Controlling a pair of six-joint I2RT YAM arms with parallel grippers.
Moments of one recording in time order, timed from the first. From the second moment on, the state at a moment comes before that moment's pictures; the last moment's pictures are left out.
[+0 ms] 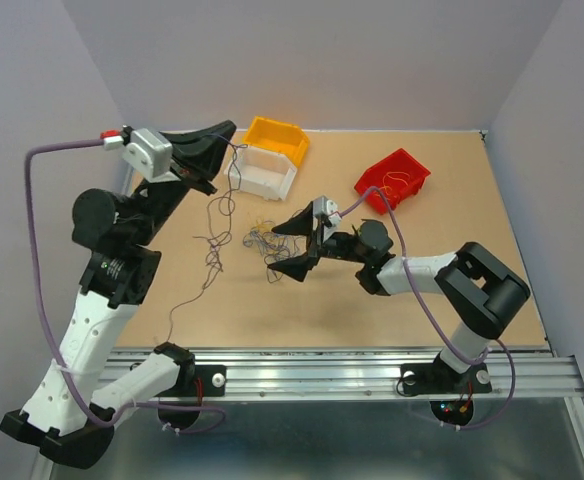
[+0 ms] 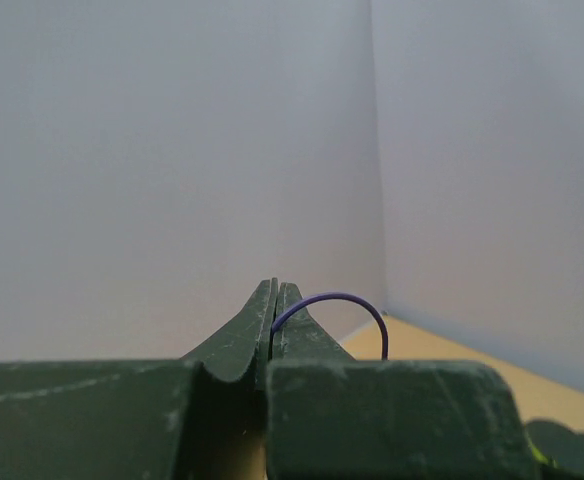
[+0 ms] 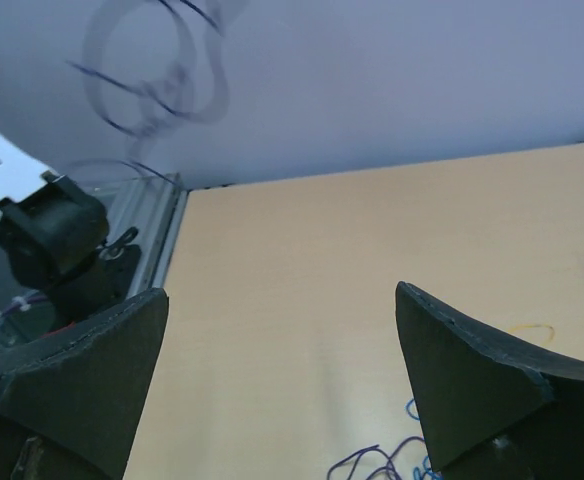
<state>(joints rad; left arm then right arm) -0.44 0.89 1.29 0.18 0.31 -0.05 0.76 1.68 0.72 1.25 -0.65 0.25</state>
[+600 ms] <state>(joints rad) -0.44 0.88 1.12 0.29 0.39 -0.15 0.82 1.81 0.68 1.29 -0.34 0.26</state>
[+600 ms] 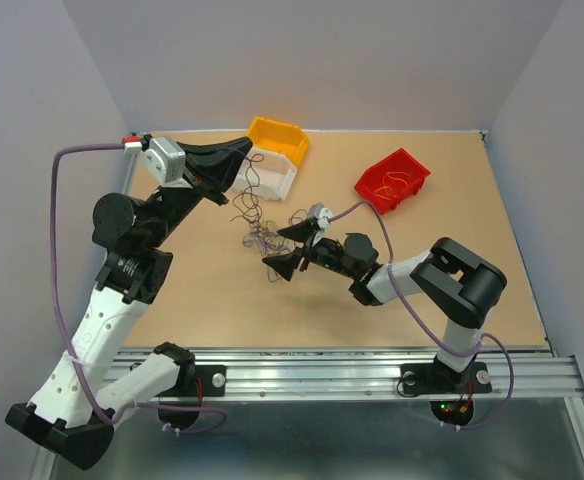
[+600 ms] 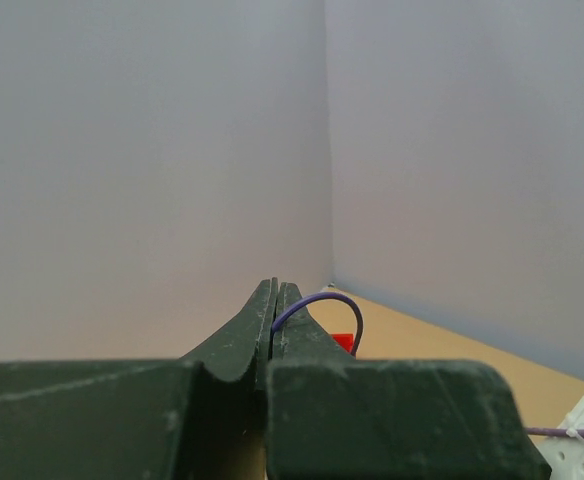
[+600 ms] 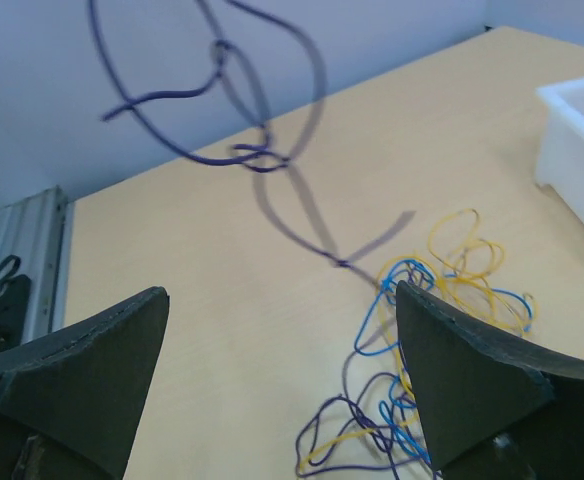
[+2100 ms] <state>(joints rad) -0.51 0.95 1.09 0.30 0.42 -0.18 0.82 1.49 0.80 1.19 -0.31 0.20</state>
